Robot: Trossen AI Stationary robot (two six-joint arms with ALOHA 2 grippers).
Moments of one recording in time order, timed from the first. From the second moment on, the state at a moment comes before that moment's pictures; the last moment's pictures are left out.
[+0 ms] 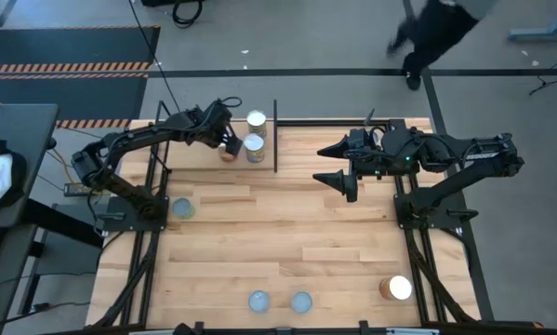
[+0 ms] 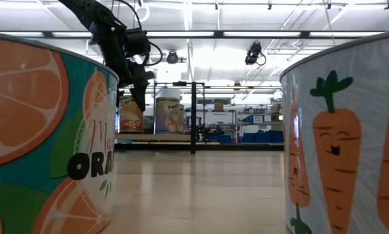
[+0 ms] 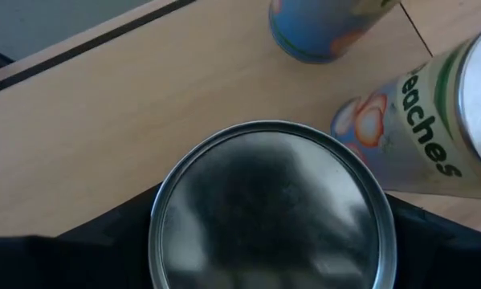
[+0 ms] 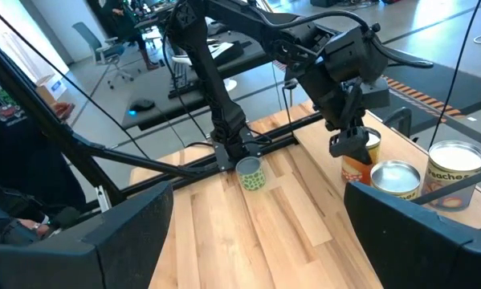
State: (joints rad) left arm 0.66 1.49 1.04 -0.62 -0.10 -0.38; right arm 0.17 1.14 1.36 -0.49 0.29 0.39
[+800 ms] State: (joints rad) left arm 0.66 1.45 1.04 -0.63 -0.08 -0.56; right arm 0.17 1.14 1.36 -0.49 0.29 0.39
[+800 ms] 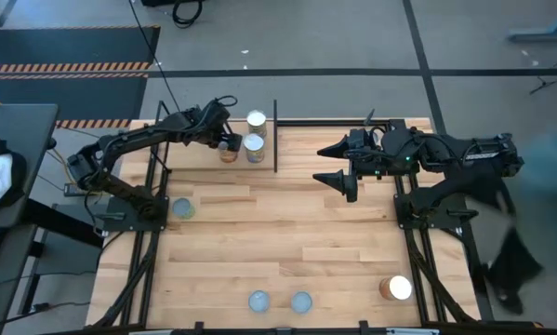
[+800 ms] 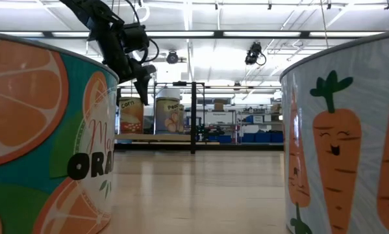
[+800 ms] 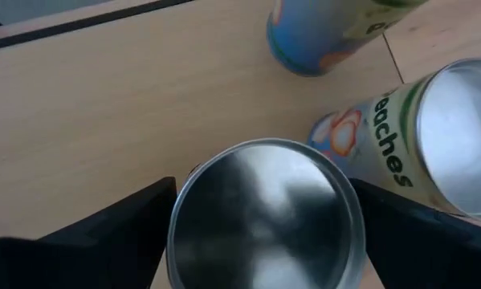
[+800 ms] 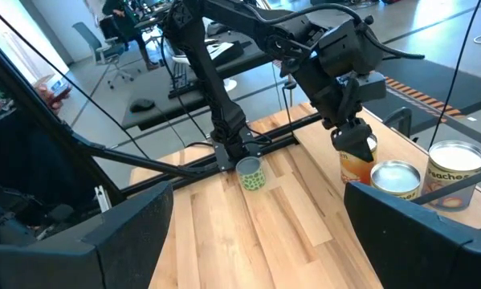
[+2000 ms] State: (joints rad) left arm 0.66 1.10 1.41 -0.71 -0.32 -0.39; right arm 0.17 1.14 1.36 -0.49 0.29 0.39
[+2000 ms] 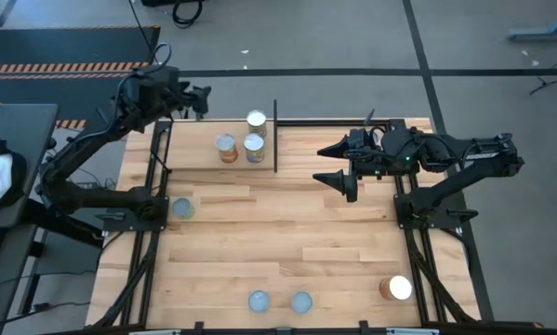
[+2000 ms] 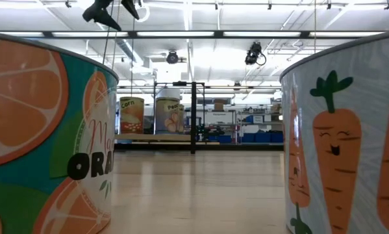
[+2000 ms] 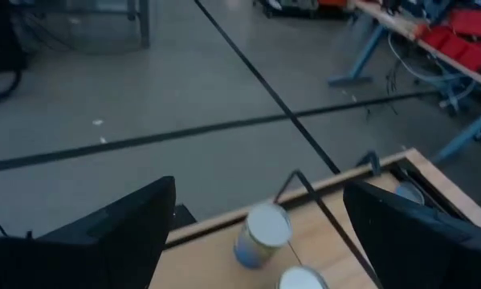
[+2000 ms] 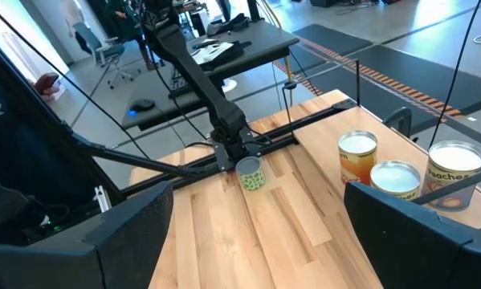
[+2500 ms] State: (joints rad) left arm 0.66 1.11 1.42 -0.71 -0.35 -0.37; right arm 0.17 1.14 1.36 -0.49 0.29 0.39
